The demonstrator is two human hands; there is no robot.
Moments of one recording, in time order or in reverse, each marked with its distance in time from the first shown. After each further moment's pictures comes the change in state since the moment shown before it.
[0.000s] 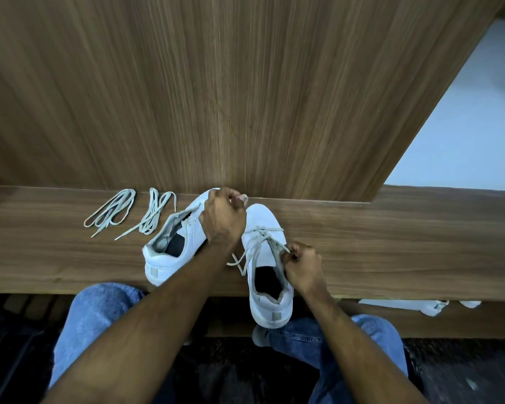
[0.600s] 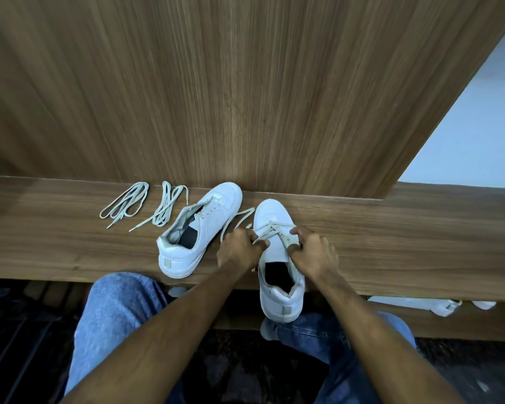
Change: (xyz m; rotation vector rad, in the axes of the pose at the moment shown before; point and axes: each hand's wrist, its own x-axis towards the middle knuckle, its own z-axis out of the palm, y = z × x) left_hand -0.044 -0.044 0.005 0.199 -0.409 -0.106; right_hand 0.008 -0.019 -0.008 -0.339 -0.074 -0.056
